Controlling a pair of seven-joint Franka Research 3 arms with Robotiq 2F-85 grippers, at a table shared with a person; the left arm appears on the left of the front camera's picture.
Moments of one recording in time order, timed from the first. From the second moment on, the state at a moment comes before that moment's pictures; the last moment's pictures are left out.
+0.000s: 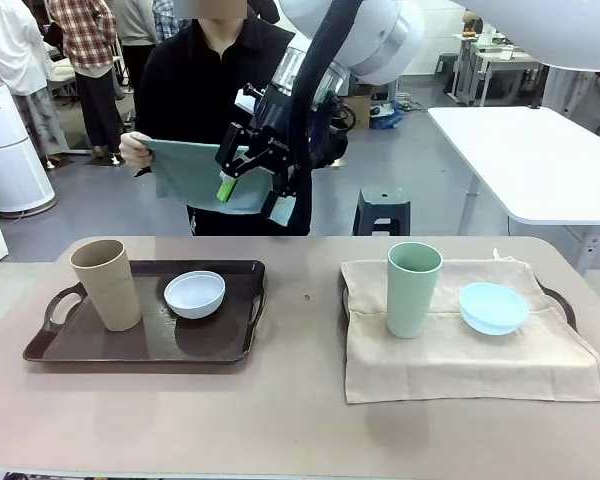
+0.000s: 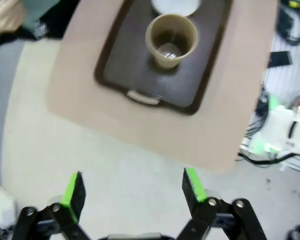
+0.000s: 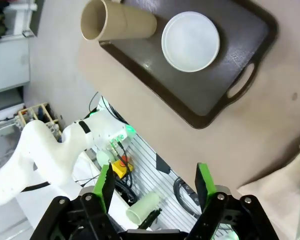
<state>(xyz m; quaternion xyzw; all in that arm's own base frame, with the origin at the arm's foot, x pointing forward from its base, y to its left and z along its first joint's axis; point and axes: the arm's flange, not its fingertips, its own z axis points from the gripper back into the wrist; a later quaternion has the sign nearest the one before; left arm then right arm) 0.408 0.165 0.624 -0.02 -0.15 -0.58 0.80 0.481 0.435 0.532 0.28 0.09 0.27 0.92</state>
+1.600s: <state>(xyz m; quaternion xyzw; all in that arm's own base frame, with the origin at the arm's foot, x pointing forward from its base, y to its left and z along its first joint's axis) 0.444 0.184 0.464 -0.36 -0.30 -0.55 0.69 0.493 0.530 0.417 0.15 0.03 0.29 0.94</state>
